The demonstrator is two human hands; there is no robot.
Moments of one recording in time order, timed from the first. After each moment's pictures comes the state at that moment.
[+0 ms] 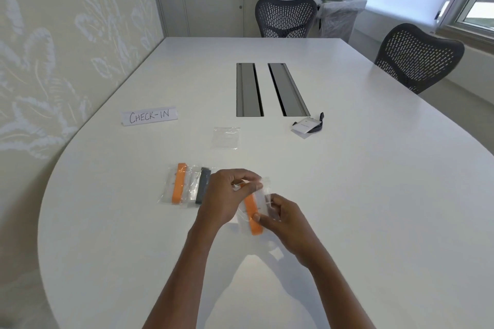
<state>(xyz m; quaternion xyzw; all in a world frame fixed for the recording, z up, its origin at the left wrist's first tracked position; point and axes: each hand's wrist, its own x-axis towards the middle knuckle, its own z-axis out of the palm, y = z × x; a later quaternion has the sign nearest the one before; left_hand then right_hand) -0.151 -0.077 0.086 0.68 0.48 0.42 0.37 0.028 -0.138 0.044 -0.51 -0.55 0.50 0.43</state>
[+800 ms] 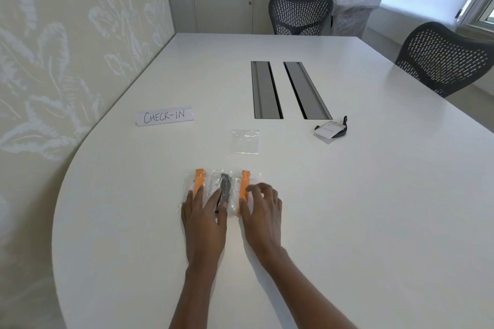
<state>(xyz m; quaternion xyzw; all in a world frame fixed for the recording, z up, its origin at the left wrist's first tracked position) -0.230 -0.061 -0.021 0.63 0.70 0.33 0.08 -0.094 -0.054 -0.010 -0.68 -0.63 0.10 0.37</state>
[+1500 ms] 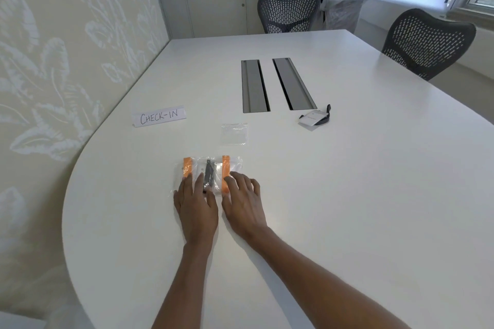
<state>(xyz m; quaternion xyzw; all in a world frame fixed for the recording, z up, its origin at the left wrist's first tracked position) -0.210 -0.081 0.001 0.61 0.72 0.34 0.04 -0.088 -0.079 -0.005 -0.59 -0.74 0.03 0.31</state>
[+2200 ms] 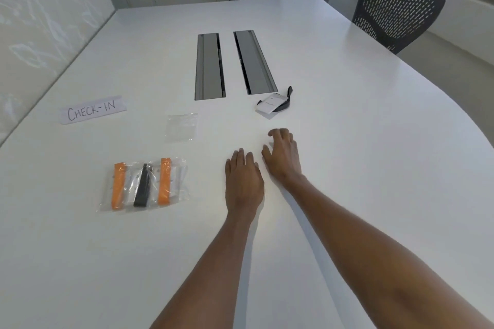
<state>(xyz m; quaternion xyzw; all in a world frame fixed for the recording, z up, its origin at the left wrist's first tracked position) 0.026 -0.012 -0.013 0.74 0.62 0.22 0.11 0.157 0.032 -0.008 -0.72 -0.61 0.08 0.31</state>
